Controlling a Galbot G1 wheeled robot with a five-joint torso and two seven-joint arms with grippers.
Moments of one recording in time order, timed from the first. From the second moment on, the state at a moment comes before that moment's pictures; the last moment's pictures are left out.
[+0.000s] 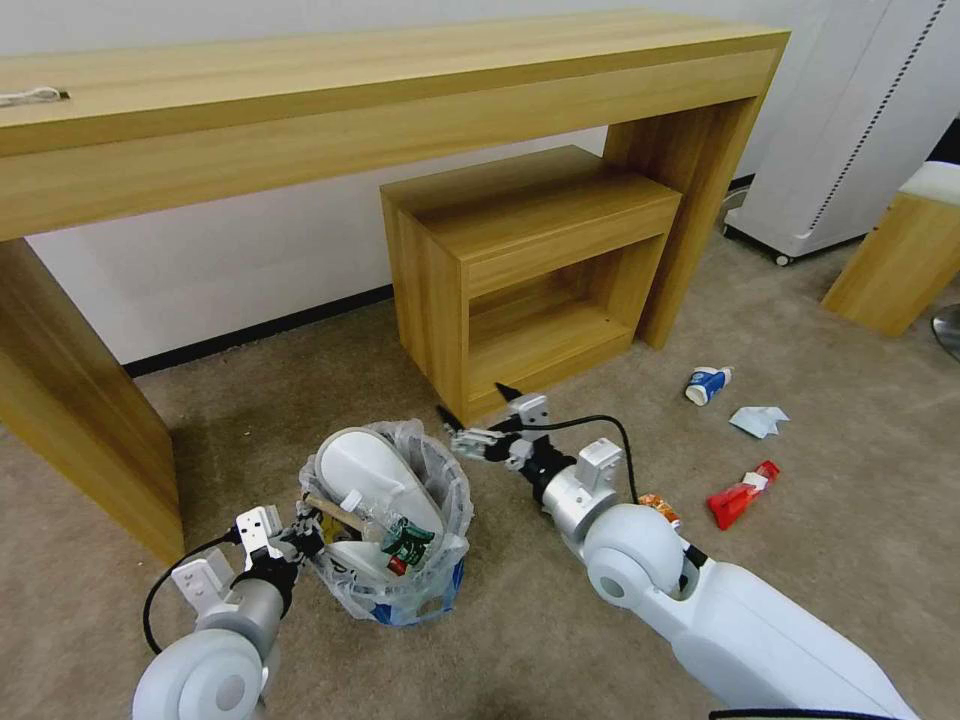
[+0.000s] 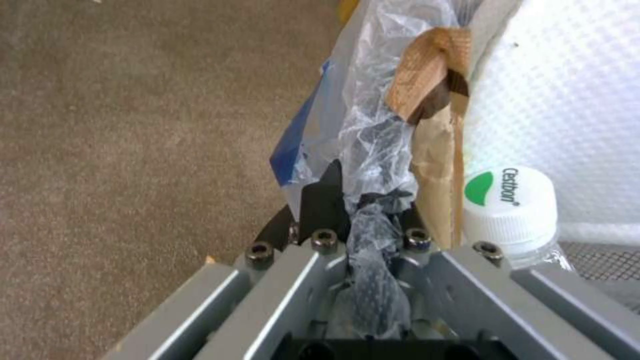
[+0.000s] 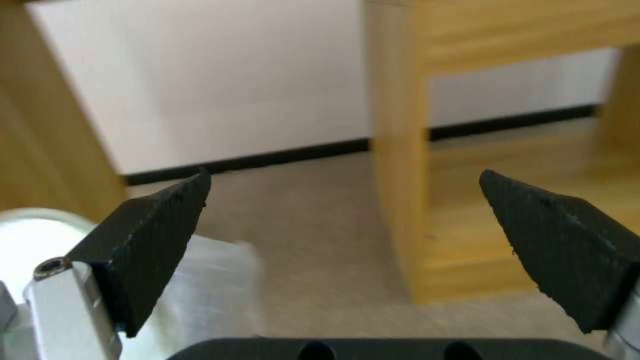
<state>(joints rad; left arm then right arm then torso) 1.57 -1.22 -0.56 -2.17 -0.89 0.41 -0.38 -0.88 0.95 -0.18 1.98 0.73 -0.12 0.33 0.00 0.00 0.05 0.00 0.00</state>
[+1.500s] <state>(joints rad) 1.56 -1.22 -0.57 -2.16 -0.90 0.40 -0.35 -1.22 0.90 0.30 1.87 0.64 -0.01 0.32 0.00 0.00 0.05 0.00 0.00</state>
